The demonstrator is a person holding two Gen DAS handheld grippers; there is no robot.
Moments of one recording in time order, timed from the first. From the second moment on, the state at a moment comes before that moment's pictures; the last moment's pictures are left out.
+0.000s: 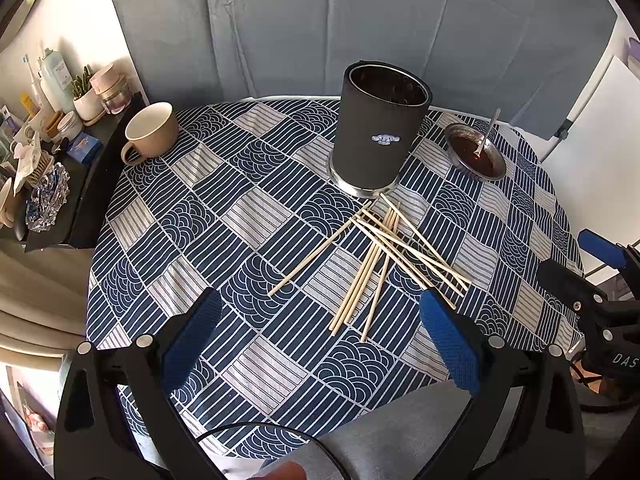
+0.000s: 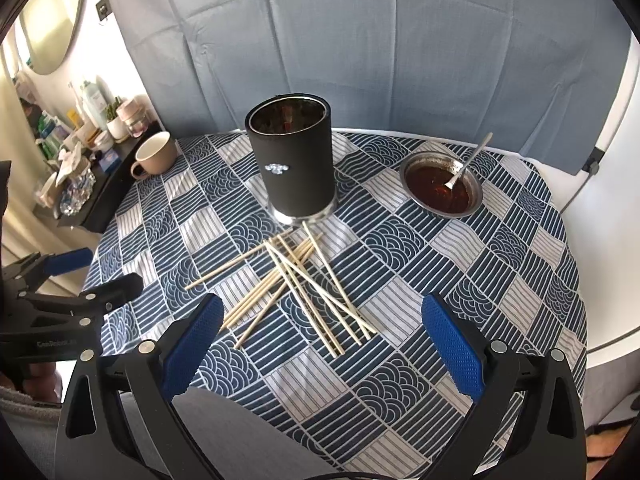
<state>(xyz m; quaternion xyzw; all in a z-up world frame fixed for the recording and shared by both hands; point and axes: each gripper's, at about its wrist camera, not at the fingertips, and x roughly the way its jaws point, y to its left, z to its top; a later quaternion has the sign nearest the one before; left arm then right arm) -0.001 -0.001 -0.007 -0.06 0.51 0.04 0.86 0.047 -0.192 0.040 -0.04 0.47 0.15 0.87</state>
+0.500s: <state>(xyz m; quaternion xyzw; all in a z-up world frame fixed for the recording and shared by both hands) 0.004 -0.002 -0.009 -0.06 0.52 0.03 0.85 0.051 -0.189 0.037 -0.05 0.47 0.16 0.87</state>
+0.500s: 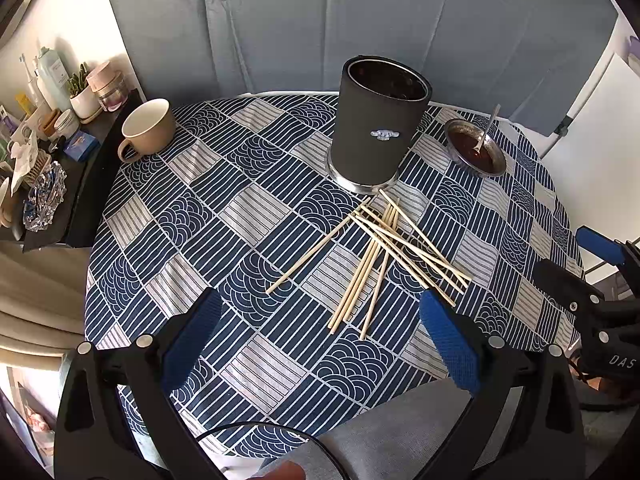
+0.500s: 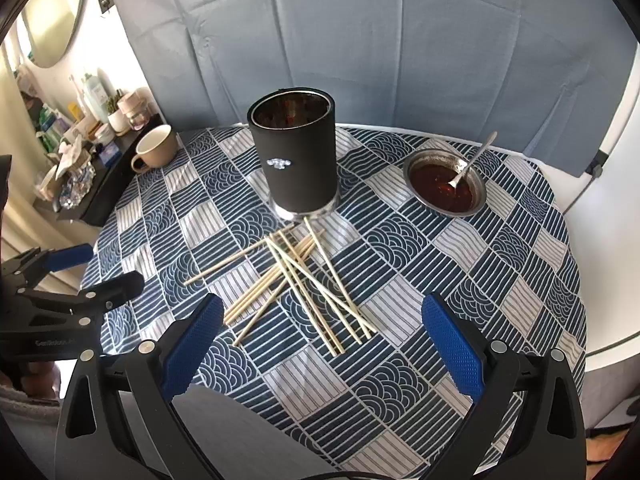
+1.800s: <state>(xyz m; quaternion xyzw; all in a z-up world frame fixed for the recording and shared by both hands) 0.042 0.000 -0.048 -0.06 0.59 0.03 0.80 0.098 -0.178 -0.008 -0.05 0.55 0.18 0.81</state>
